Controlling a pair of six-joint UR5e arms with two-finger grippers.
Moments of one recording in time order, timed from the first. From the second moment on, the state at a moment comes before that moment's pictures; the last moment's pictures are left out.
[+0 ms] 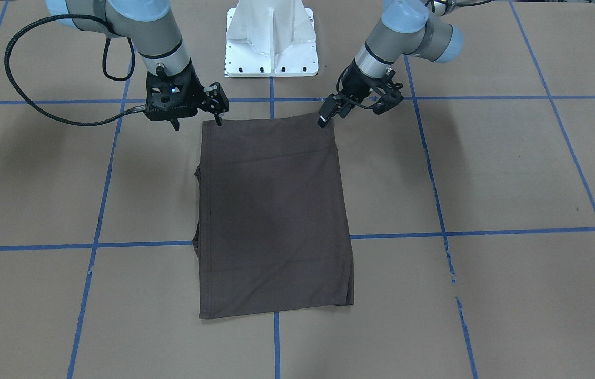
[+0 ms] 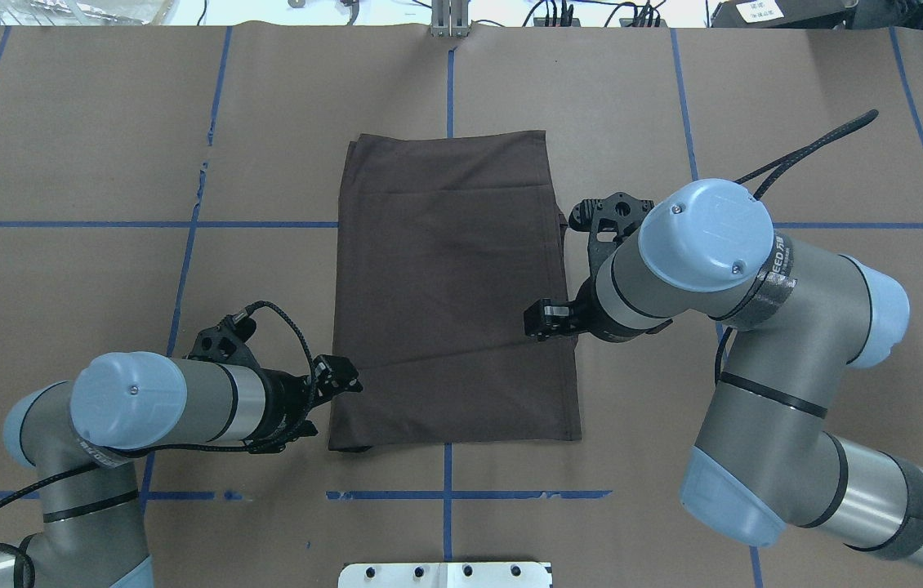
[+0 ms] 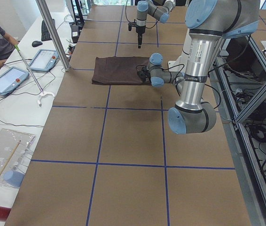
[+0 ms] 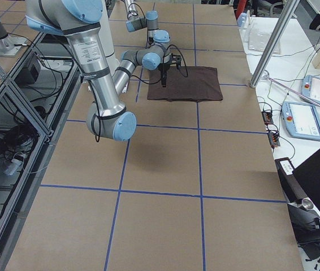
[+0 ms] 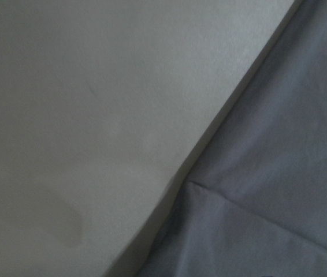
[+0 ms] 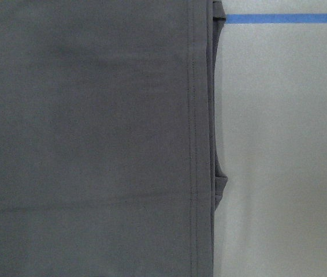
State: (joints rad) left arm -0.34 -1.84 -1.84 -2.22 -1.73 -2.08; right arm 0.53 -1.13 2.00 -1.61 1.90 1.19
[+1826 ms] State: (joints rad) left arm -0.27 -1.85 -1.82 -2.20 -1.71 -2.08; right arm 0.55 -1.14 2.03 -1.62 1.93 1.19
